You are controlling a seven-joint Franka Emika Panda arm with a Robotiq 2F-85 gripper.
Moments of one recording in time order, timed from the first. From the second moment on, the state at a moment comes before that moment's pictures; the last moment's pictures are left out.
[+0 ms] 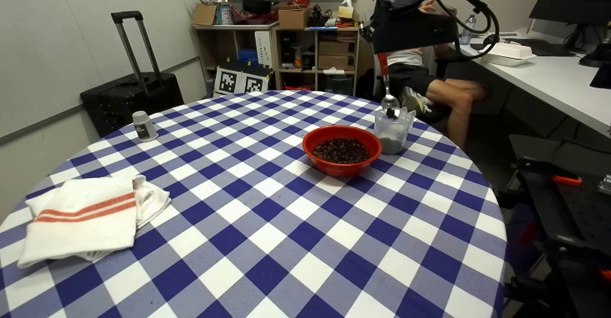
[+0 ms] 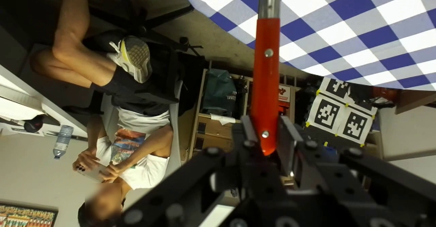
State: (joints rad) arm 0.01 0.10 -0.24 -2.39 -1.50 2.45 2.09
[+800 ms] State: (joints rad) arm -0.08 0.03 -0.14 -2.45 -1.44 2.59 2.05
